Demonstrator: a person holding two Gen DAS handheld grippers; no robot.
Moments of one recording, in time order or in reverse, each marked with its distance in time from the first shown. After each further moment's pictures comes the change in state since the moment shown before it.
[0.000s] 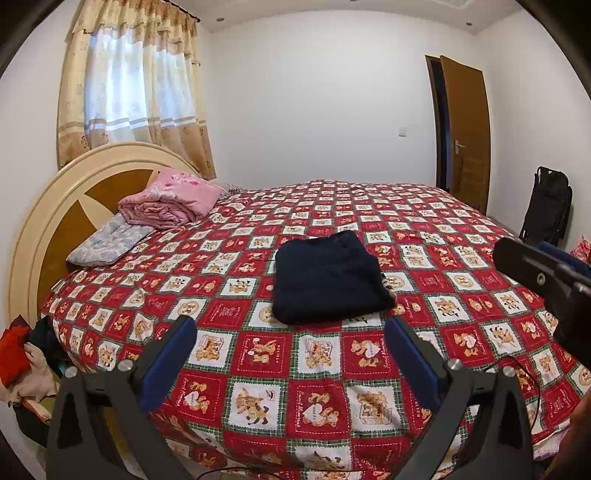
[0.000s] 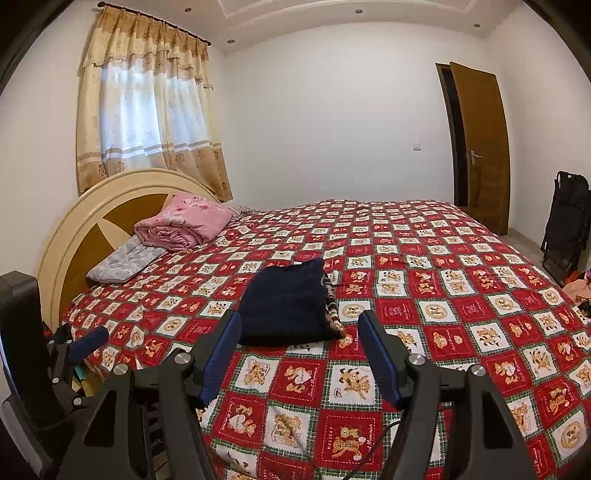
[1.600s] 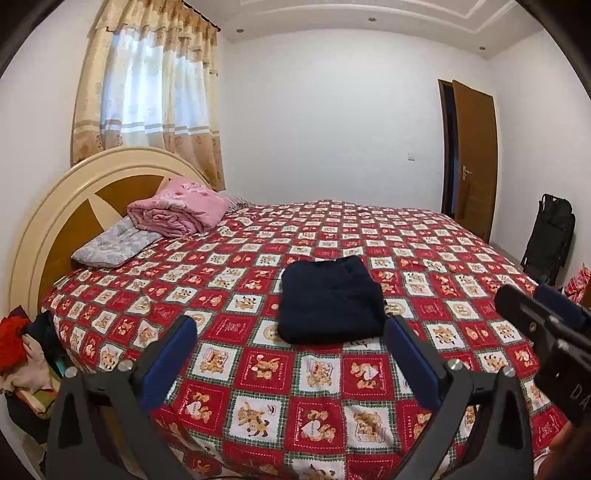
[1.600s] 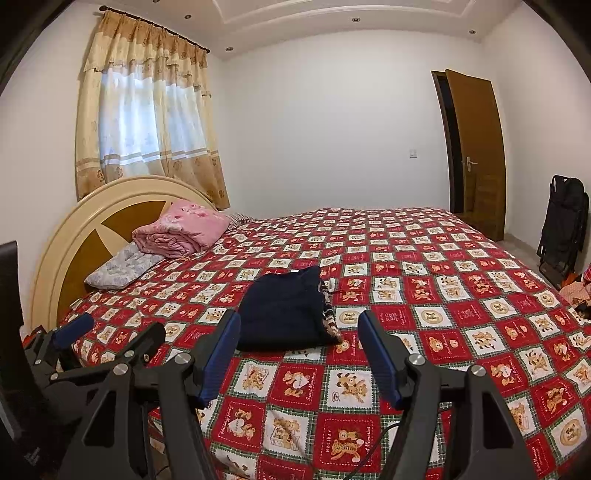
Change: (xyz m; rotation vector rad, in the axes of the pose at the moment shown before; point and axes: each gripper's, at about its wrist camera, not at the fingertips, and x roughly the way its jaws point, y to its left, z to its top) left arm -0.017 0.004 0.015 -0.080 -0.064 0.021; right arm -0.008 -0.002 -0.001 -0.004 -0.034 -0.013
